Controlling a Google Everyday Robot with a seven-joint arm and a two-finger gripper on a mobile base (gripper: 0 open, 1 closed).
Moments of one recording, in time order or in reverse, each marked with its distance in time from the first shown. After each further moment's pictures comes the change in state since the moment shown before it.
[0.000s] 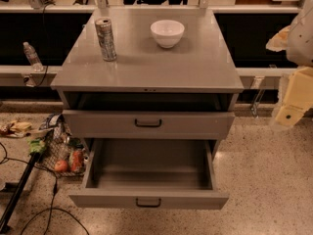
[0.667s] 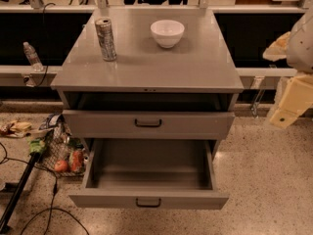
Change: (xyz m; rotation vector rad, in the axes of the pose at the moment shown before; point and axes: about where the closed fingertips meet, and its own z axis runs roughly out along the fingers) arm 0.000 0.003 0.004 0.018 -0.028 -0.001
